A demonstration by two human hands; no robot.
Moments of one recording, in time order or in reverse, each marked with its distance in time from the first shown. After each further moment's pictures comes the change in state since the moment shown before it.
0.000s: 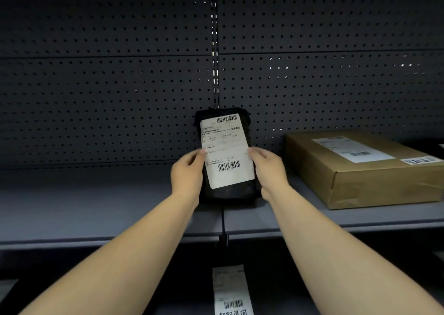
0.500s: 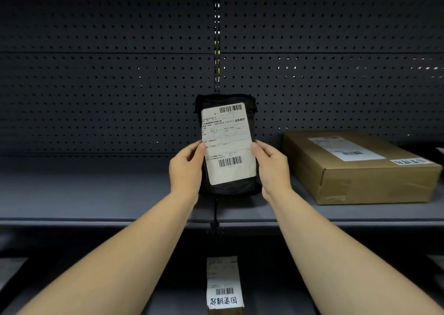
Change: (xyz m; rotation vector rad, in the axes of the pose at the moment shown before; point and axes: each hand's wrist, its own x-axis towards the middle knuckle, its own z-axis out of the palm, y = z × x) left_hand -0.032 0.008 0.003 -0.058 0.011 0.157; right_hand -0.017 -0.003 -0.021 0.083 -0.036 -0.145
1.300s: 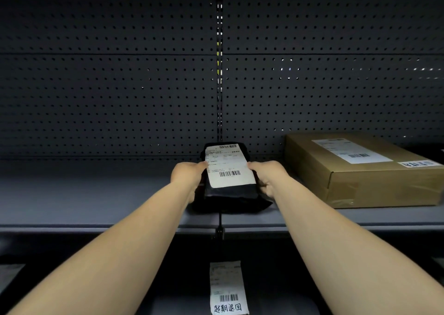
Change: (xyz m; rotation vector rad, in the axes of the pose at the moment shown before) left_hand 0.031 -0.011 -0.007 0.297 -0.022 -0.473; right_hand 0.029 0.013 0.009 -0.337 0.026 0.472
